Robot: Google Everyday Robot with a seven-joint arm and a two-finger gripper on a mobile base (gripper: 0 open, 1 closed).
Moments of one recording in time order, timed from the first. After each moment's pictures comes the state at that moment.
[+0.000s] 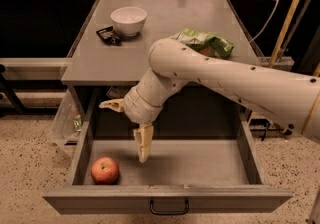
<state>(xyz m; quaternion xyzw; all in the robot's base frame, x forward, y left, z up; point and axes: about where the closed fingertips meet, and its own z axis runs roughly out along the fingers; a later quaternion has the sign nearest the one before) 0.485 0.107 0.726 -0.88 0.36 0.22 0.24</state>
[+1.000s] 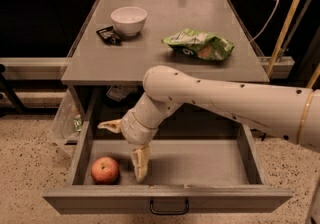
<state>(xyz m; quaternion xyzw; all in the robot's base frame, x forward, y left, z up) 0.456 0.119 0.672 -0.88 0.36 0.23 0.23</state>
